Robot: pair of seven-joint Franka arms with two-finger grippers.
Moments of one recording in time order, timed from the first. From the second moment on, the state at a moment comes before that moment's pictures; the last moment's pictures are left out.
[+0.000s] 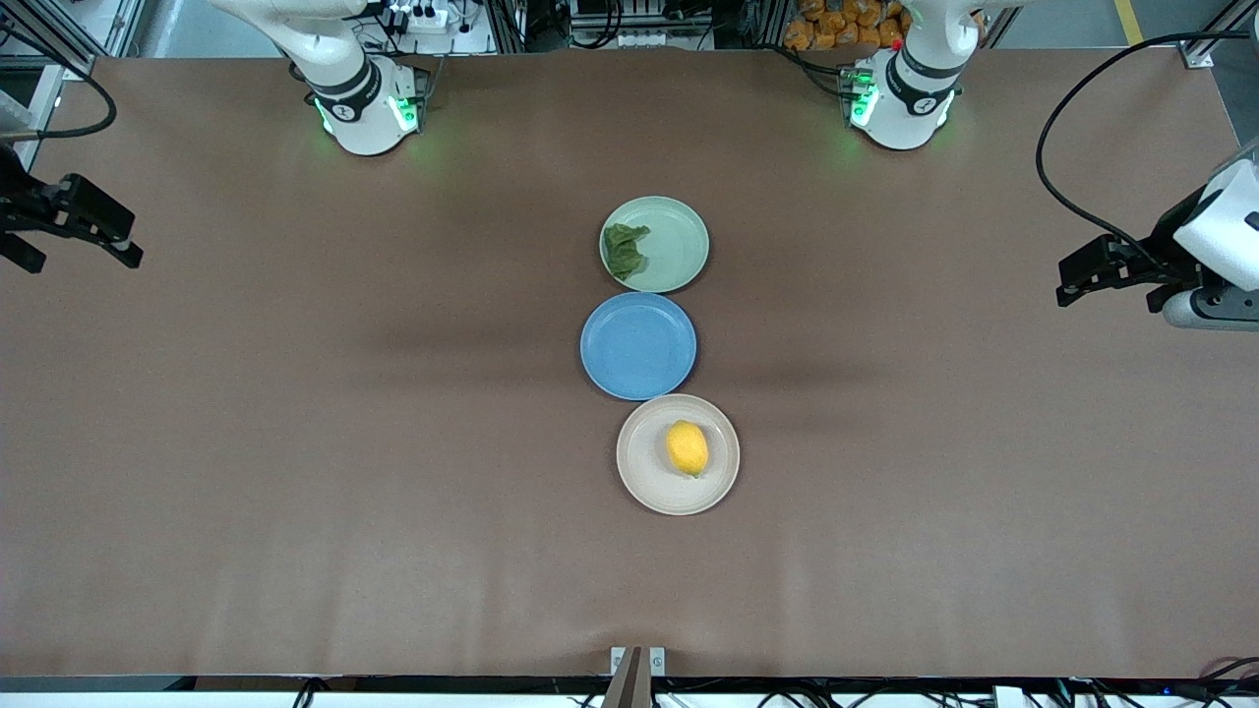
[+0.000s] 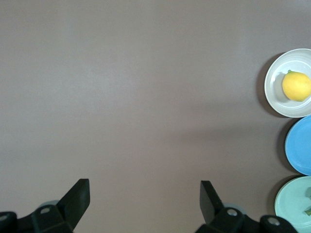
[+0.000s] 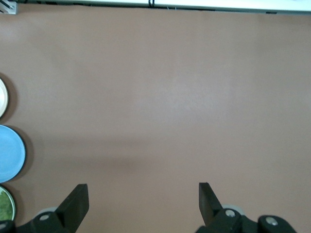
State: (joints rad) left arm 0.04 0.09 -0.11 -1.51 0.00 1.63 0.01; right arm -0.06 -0.02 0.07 -1.50 0.00 1.58 -0.04
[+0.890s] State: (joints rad) left arm 0.04 0.09 -0.11 -1.51 0.00 1.63 0.01; right arm -0.06 -0.01 0.06 -1.50 0.00 1.53 -0.04
